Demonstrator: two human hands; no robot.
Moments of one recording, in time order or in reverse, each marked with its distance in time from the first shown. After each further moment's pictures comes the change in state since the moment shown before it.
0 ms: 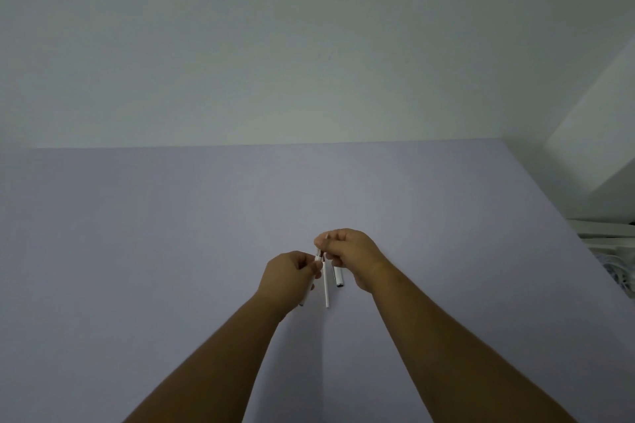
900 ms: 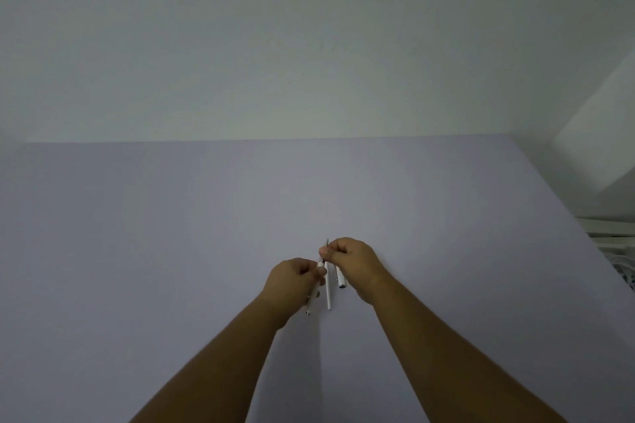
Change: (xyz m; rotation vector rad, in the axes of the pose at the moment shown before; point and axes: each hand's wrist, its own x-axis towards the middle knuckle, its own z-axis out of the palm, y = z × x) left_hand 0.014 -0.020 0.008 -0.128 -0.104 -0.079; right_hand 0.005 0.022 0.005 -0.124 0.055 -0.019
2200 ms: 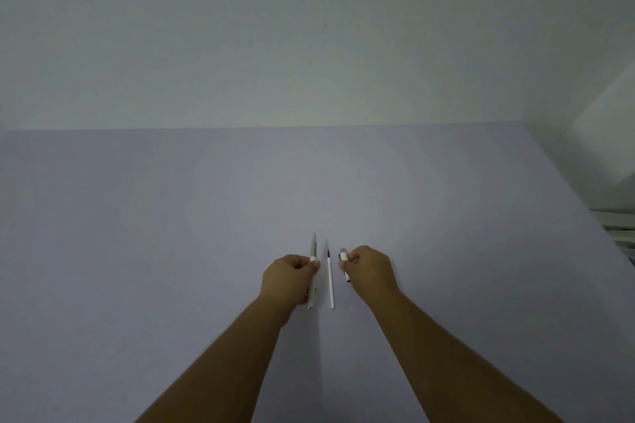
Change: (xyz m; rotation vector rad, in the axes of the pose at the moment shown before) left_hand 0.016 -0.007 0.005 -0.135 0.116 -0.138; right_hand 0.020 0.037 0.001 -0.454 0.240 0.158
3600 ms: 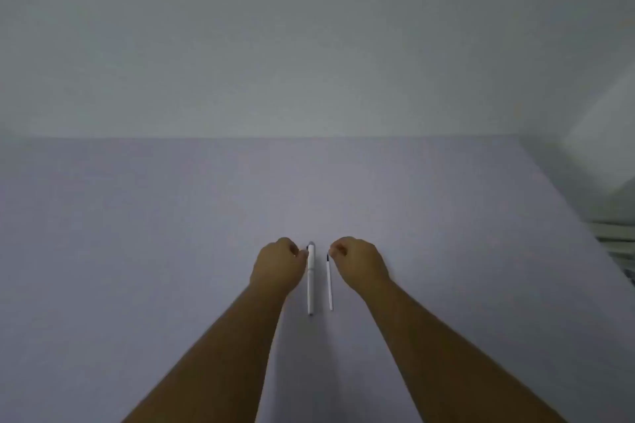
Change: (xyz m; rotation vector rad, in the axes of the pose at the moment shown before) left_hand 0.018 0.012 -0.014 0.574 0.187 0.181; right_hand -0.008 -0.021 -0.009 -0.099 -0.029 -0.232
